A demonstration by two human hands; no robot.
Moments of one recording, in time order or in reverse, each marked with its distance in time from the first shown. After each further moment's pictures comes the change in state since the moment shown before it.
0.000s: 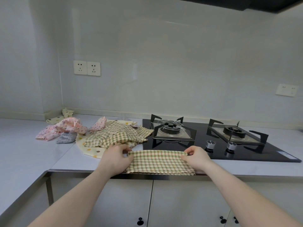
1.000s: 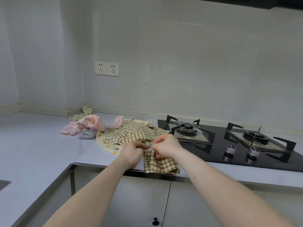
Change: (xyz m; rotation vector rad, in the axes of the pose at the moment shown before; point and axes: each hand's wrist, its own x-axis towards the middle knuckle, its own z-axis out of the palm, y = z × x) left_hand 0.007 -0.003 -0.015 -0.438 -0.092 -0.149; right_hand -0.038 -0.157 0.073 0.312 -0.244 -0.143
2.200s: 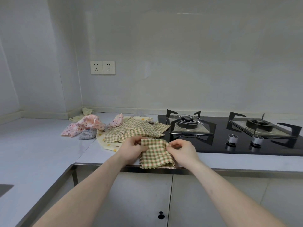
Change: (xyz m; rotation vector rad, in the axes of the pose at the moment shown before) left_hand -0.010 0.008 -0.008 -0.224 -0.070 -0.047; right_hand 0.000 0.088 -0.014 0.016 0.229 -0.140
